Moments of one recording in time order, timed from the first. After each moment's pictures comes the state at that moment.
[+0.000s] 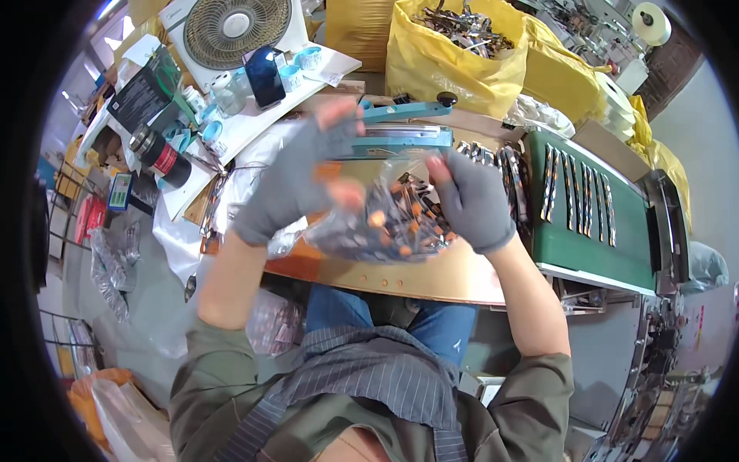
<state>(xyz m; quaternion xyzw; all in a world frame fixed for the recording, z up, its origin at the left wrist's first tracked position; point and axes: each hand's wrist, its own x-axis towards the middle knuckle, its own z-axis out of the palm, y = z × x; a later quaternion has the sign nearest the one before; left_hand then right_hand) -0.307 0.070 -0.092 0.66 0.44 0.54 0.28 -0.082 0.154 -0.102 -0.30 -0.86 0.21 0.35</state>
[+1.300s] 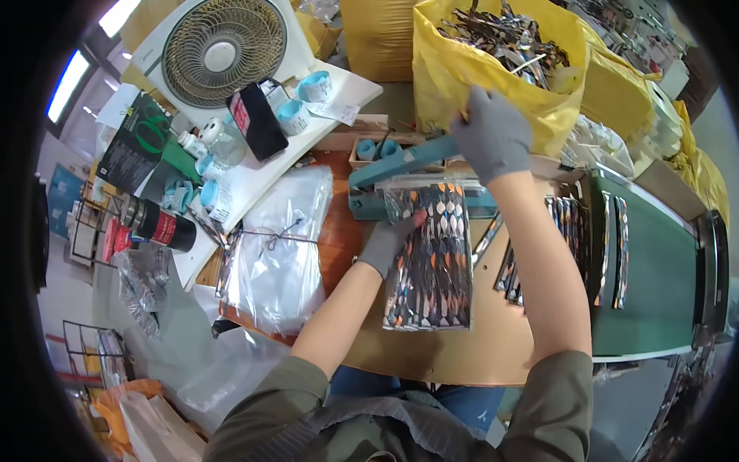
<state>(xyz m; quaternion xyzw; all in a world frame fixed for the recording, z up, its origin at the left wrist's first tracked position) -0.319 0.231 -0.303 0.20 0.59 0.57 0.53 -0.204 0.374 -0.143 -0.47 -0.83 -0.04 0.29</state>
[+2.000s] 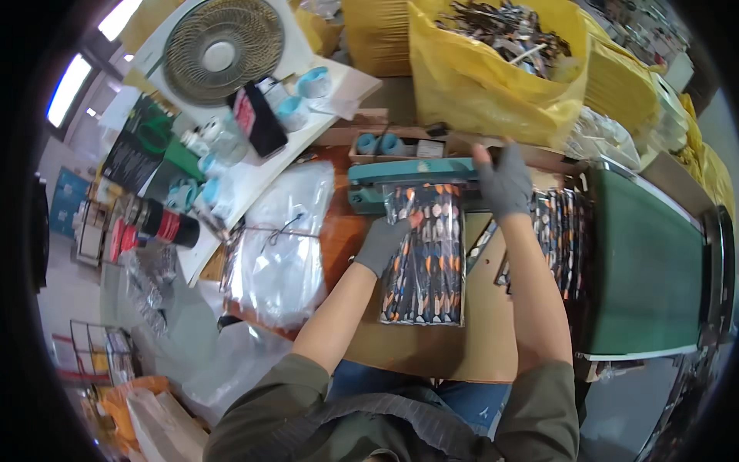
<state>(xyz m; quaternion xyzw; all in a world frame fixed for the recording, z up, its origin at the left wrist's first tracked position) -0.327 0.211 -0.307 0.26 0.59 0.56 0.51 -0.168 0.362 -0.238 -0.55 -0.76 0.13 0.33</state>
